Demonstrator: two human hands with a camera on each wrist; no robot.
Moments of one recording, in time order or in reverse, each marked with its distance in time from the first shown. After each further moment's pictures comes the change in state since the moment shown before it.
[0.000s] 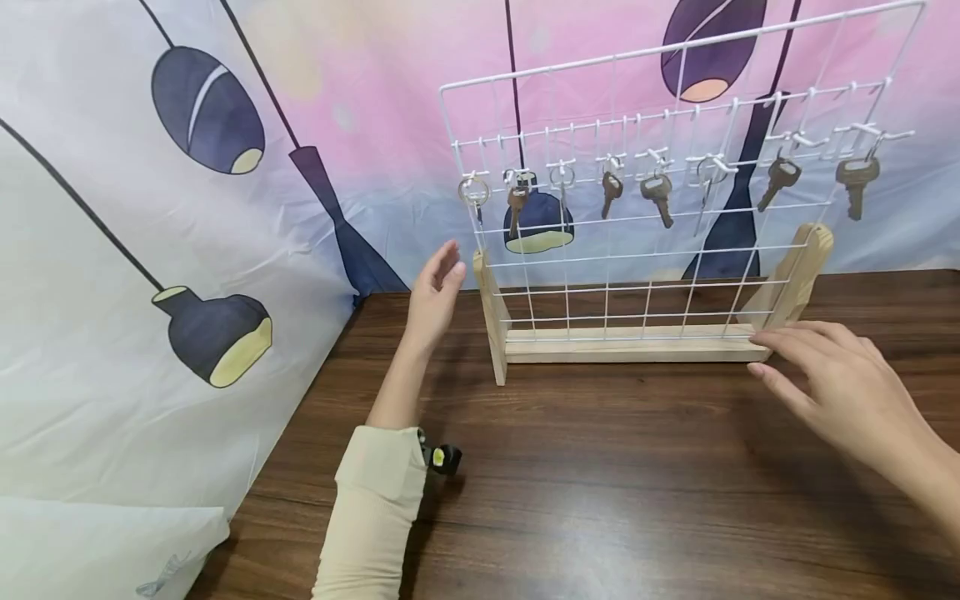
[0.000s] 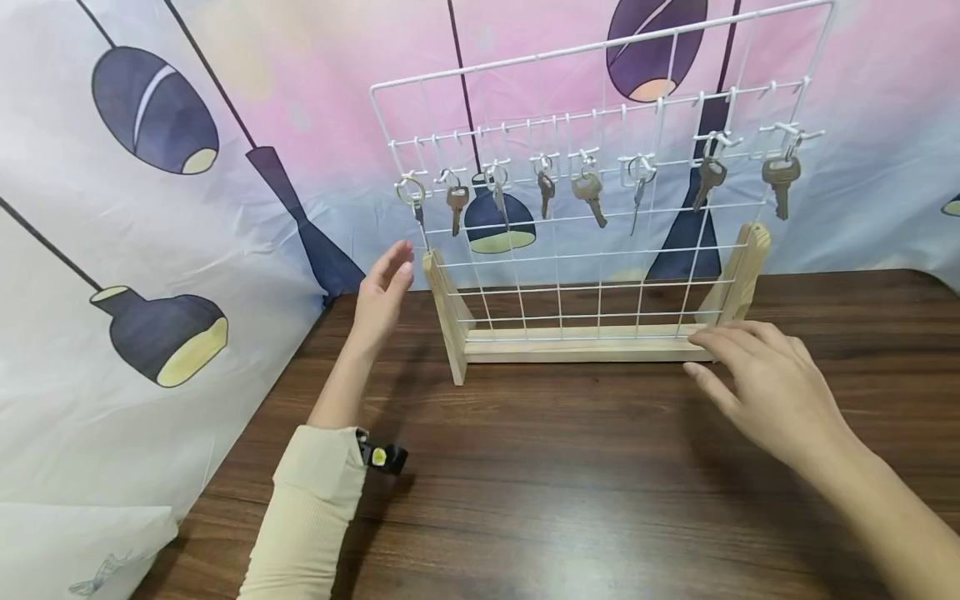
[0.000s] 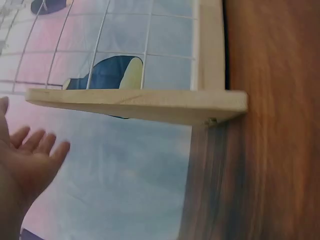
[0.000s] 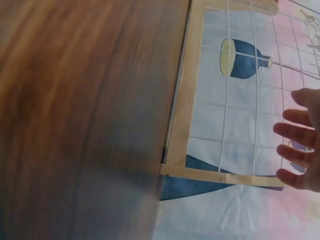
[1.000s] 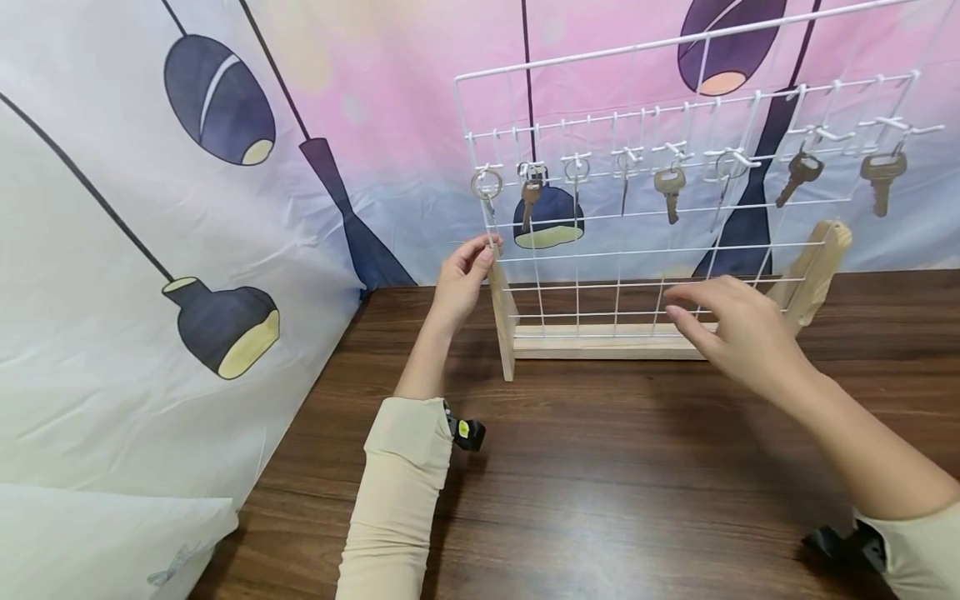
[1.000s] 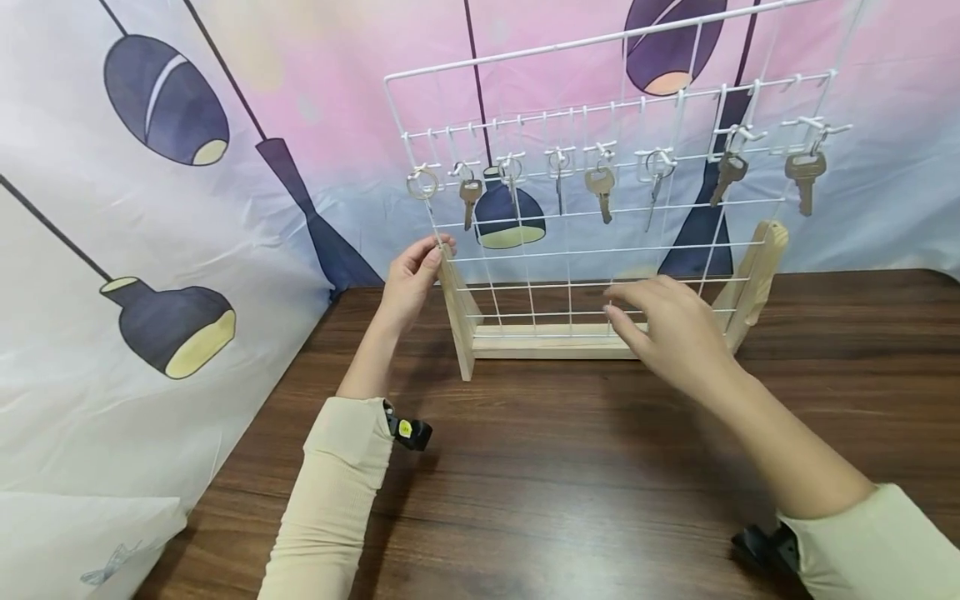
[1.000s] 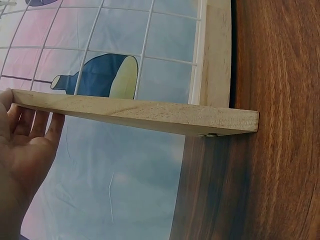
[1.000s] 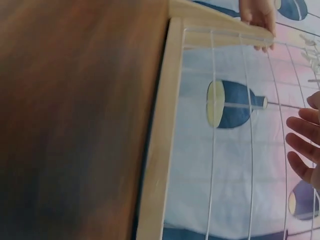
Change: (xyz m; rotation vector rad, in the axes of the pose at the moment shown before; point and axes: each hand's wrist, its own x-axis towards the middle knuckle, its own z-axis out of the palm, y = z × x) left_hand 0.024 -0.008 0.019 -0.190 -0.041 -0.037; right_hand 0.074 -0.046 0.034 0.185 0.088 -0.078
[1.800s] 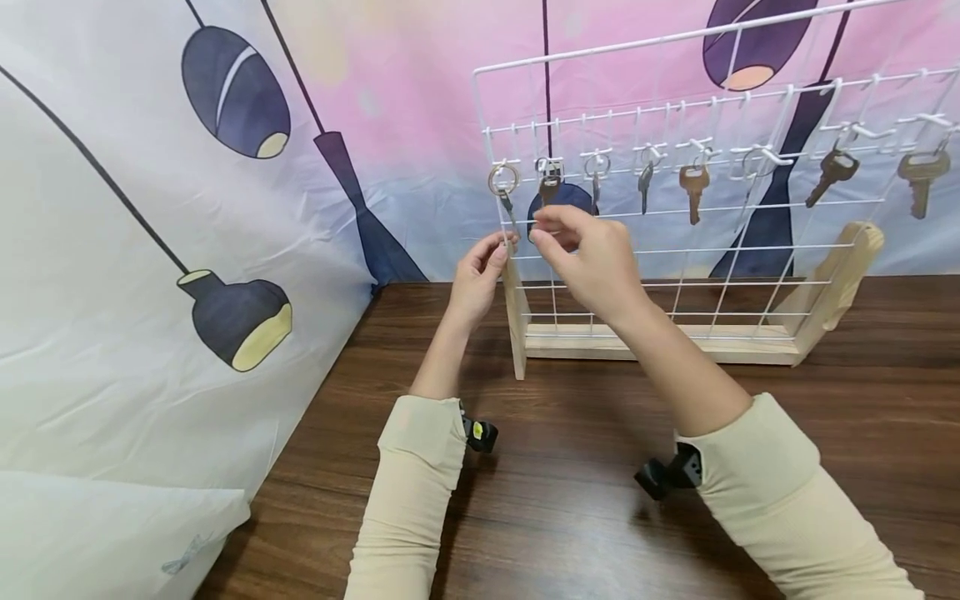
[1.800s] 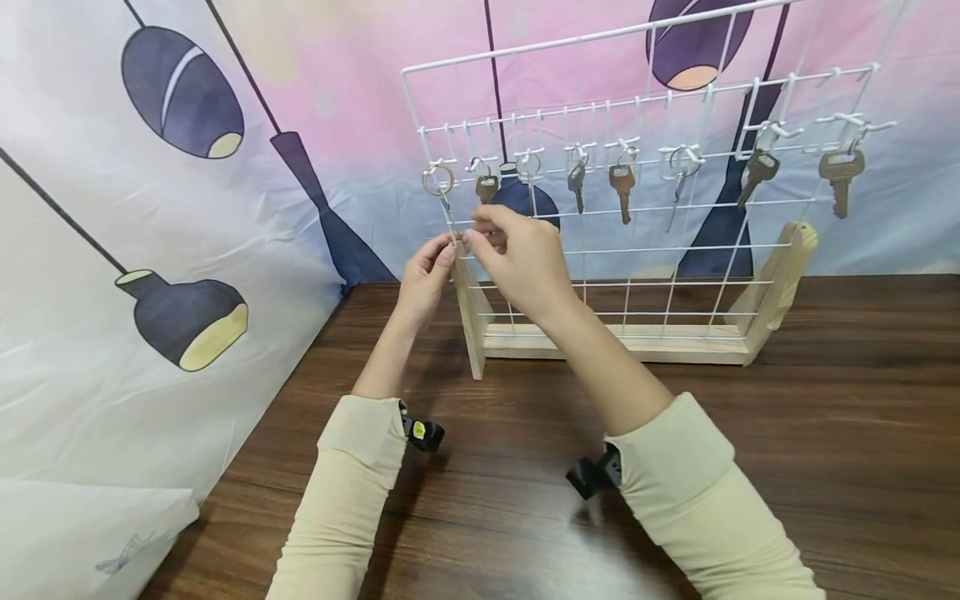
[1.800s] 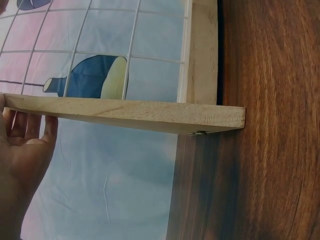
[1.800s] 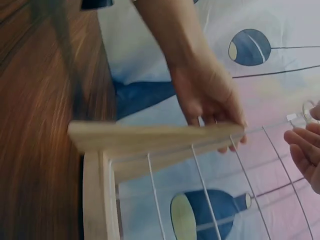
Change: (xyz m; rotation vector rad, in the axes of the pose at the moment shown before) left_hand 0.000 -0.007 0.002 -0.003 0.029 0.047; right_hand 0.115 -0.090 0.064 0.421 0.126 0.088
